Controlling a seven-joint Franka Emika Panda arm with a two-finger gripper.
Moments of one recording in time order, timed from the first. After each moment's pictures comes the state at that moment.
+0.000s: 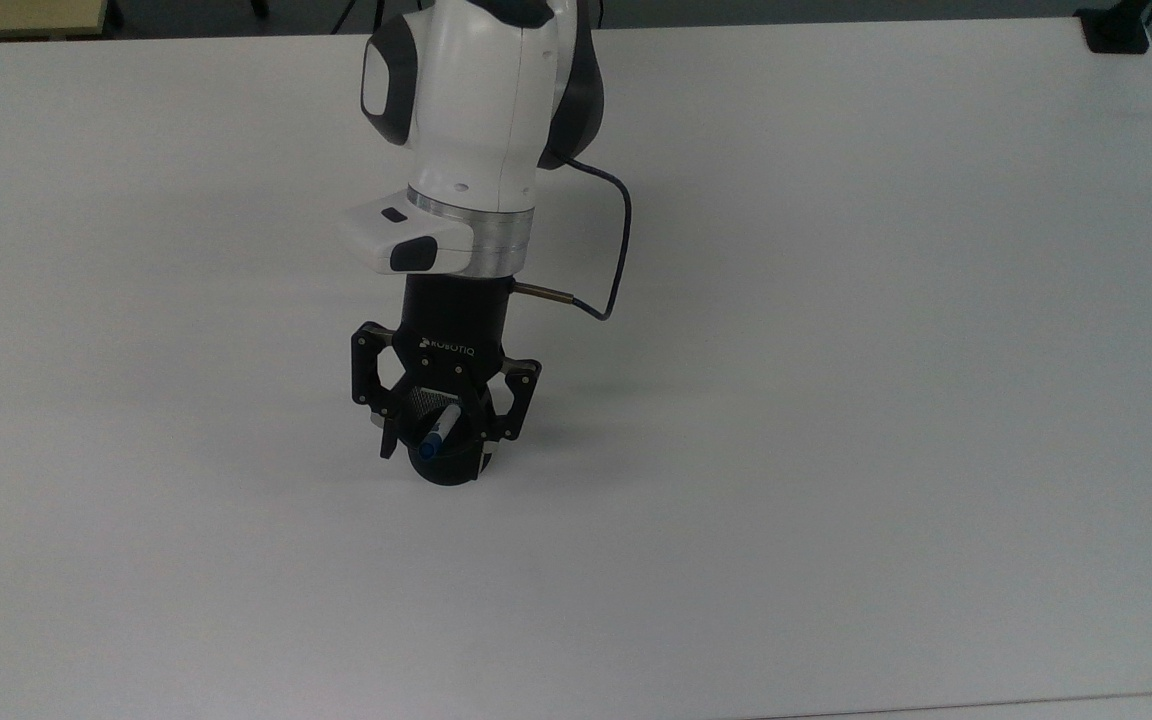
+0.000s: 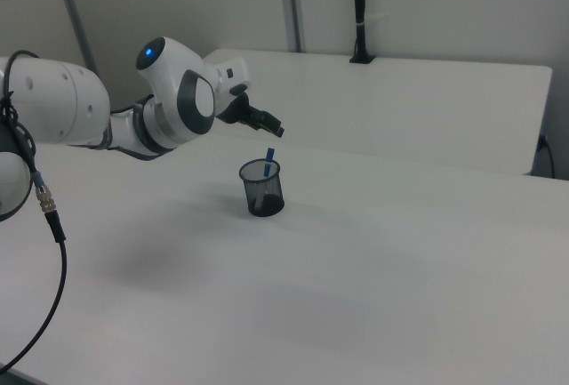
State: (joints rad) arm 0.08 0.49 -0.06 -1.61 -0.48 2.78 0.61
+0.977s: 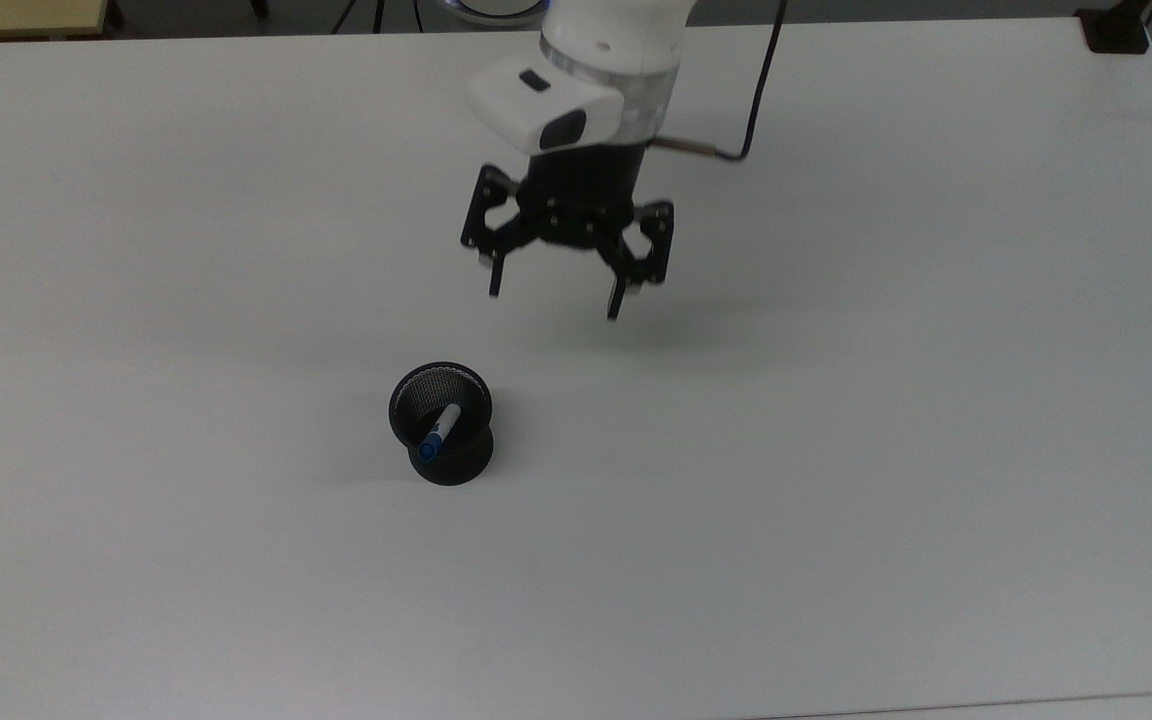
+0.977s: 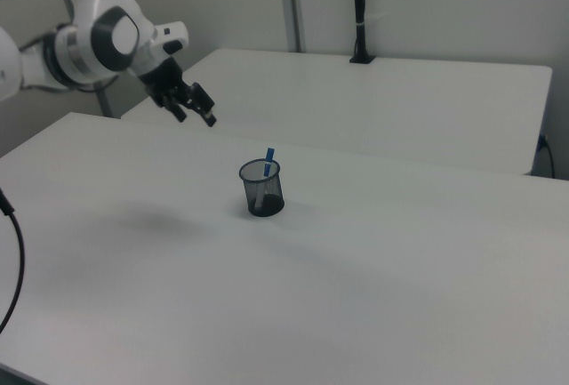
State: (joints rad) arm 0.25 0.27 -0.05 -1.60 -0.26 2.17 0.41
